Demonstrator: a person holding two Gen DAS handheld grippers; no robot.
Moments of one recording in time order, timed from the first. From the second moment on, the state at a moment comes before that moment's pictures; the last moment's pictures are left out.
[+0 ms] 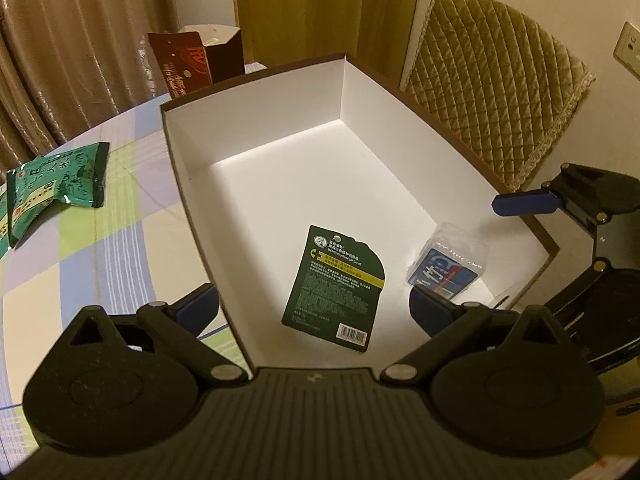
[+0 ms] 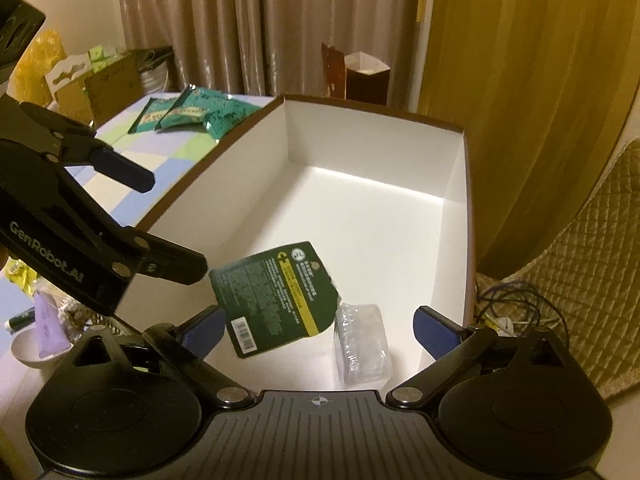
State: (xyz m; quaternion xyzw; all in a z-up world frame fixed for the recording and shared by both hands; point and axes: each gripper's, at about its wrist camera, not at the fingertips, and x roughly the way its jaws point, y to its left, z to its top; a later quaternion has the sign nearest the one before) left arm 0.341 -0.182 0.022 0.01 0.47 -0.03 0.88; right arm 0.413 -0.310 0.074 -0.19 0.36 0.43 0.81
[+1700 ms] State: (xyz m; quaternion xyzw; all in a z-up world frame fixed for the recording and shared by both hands) left arm 0.083 -0.036 0.035 -0.03 0.45 -0.05 0.89; right arm 0.189 -0.265 0.080 -0.08 0.40 0.35 0.84
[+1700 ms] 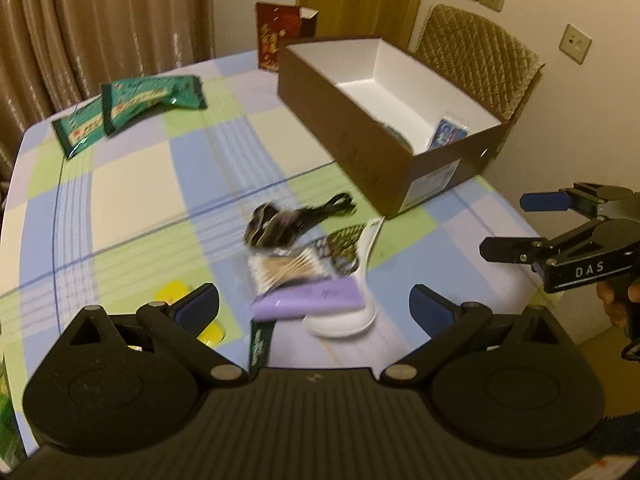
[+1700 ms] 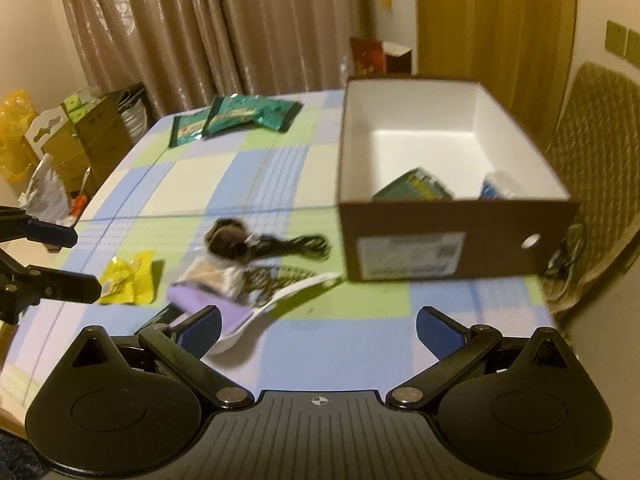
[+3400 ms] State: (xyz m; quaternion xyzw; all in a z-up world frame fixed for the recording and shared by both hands) left arm 0.072 0.076 -0.050 -0.06 0.52 0.06 0.85; right arm 0.204 -0.090 -0.022 -0.35 0.38 0.61 0.60
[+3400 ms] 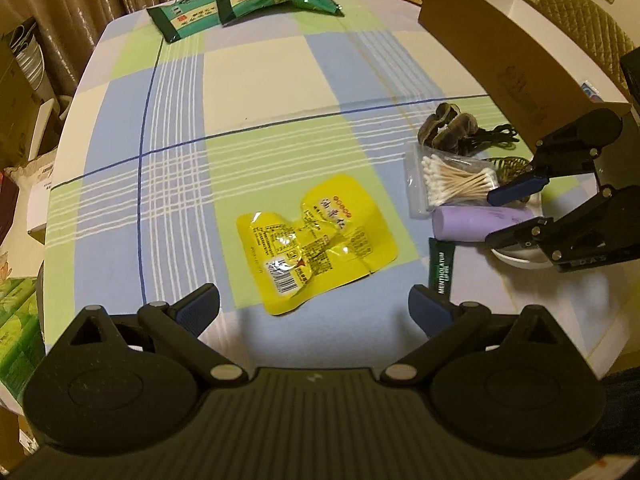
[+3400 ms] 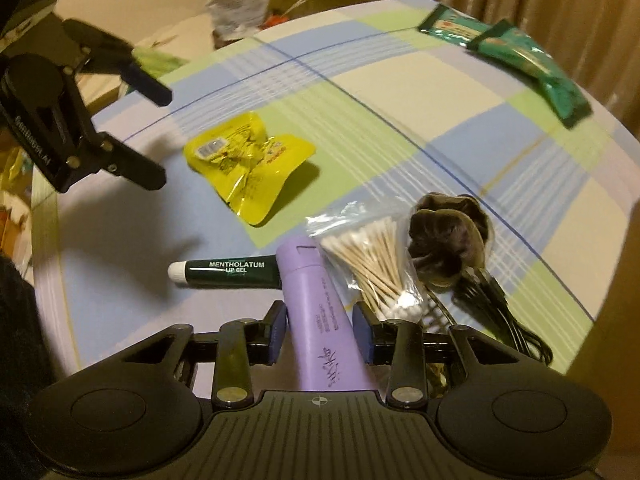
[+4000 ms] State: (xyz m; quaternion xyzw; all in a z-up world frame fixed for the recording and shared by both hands) left arm 0.091 0.078 -0.064 0.02 0.52 -0.01 0.85; right arm 0.189 -0.091 -0.007 -0.35 0.35 0.61 0.62
